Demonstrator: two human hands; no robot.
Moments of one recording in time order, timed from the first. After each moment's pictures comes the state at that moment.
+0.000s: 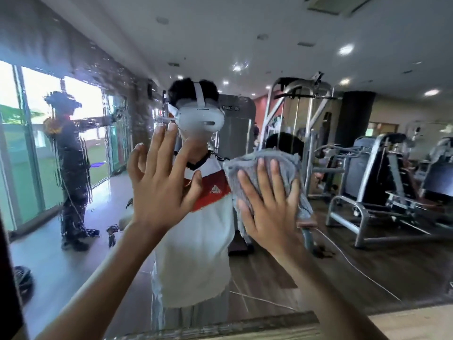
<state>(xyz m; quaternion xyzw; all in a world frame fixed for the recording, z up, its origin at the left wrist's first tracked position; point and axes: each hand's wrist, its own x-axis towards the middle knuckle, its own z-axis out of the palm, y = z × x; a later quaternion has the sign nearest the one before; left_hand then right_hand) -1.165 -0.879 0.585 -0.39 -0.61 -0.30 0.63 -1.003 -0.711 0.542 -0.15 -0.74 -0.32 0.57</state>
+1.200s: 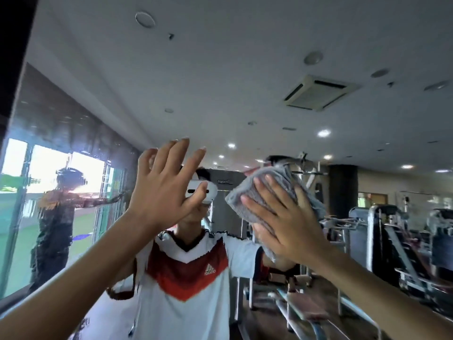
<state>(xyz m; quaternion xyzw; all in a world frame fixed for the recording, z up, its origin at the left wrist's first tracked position) -1.163 -0.885 0.749 -0.43 -0.62 -0.22 0.62 -0.968 -0.668 0.712 -0.06 -0.74 -0.46 0.49</state>
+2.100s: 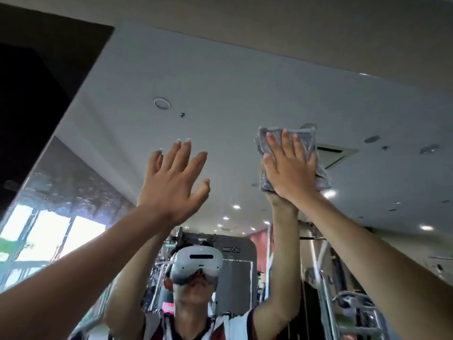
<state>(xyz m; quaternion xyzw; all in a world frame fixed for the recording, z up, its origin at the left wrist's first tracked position) -1.174 -0.880 0.887 -0.40 -0.60 -0.29 0.63 -0.999 -0.699 0.953 -0.26 -0.70 -0.24 0.62</state>
